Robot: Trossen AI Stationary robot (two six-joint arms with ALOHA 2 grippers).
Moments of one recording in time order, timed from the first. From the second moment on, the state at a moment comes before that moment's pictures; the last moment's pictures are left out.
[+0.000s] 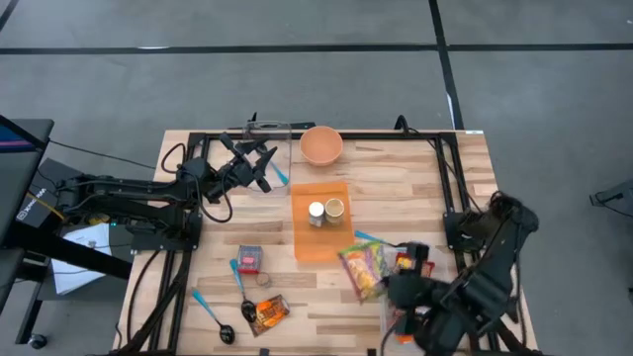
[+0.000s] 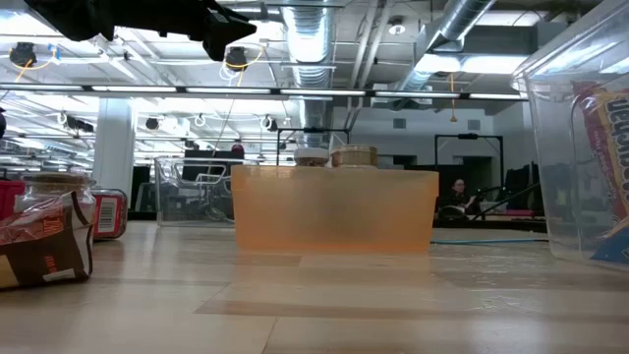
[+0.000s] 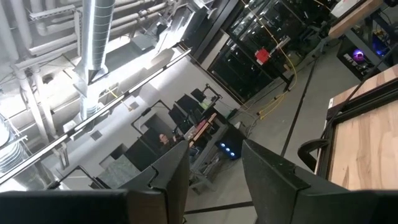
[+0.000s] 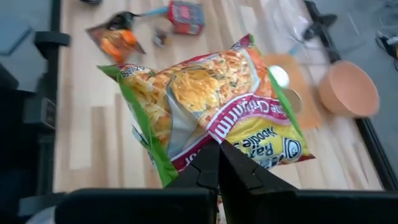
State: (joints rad) left arm 0.16 1.00 0.49 0.80 -0.47 0.95; right arm 0.87 1.80 2.04 -1.57 0.76 0.86
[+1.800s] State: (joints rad) left arm 0.16 1.00 0.49 0.80 -0.41 0.89; right arm 1.26 1.66 1.35 -1.39 0.71 1.81
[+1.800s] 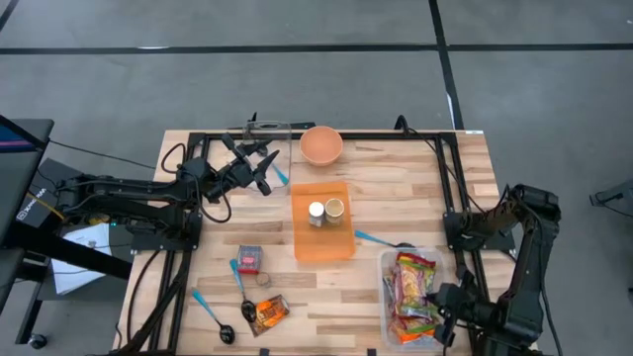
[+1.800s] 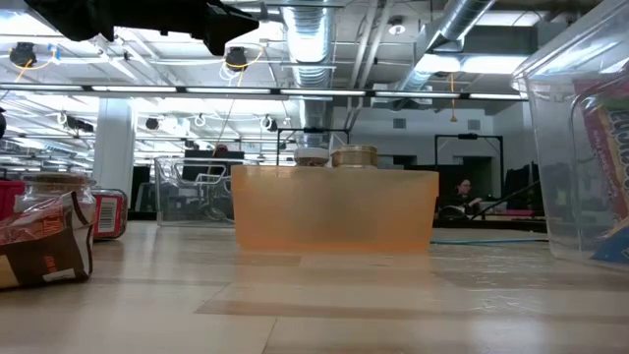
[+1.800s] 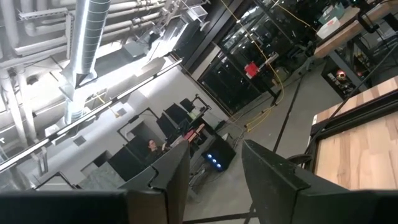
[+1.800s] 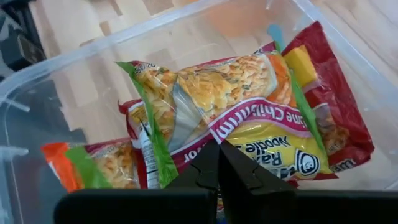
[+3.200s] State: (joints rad) left arm 0.16 1.00 0.49 0.79 -0.41 0.88; right arm 1.12 1.74 1.29 -1.17 0.82 1.65
